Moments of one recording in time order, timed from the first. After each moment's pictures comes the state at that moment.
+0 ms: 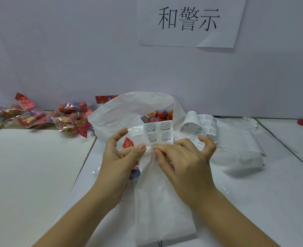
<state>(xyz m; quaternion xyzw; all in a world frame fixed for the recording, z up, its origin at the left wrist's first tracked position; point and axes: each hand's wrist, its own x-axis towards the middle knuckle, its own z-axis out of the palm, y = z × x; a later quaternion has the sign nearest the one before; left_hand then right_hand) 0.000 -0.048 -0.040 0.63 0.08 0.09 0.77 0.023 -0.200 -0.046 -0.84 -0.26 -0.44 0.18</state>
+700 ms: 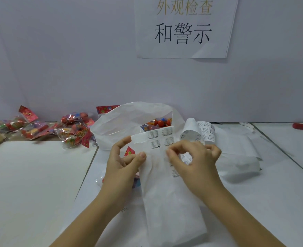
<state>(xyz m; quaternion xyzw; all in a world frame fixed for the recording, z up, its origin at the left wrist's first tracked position) 0.001 -0.053 -0.035 0.62 0.07 0.09 0.78 0.031 -0.215 -0.031 -0.87 -0.17 -0.27 0.38</state>
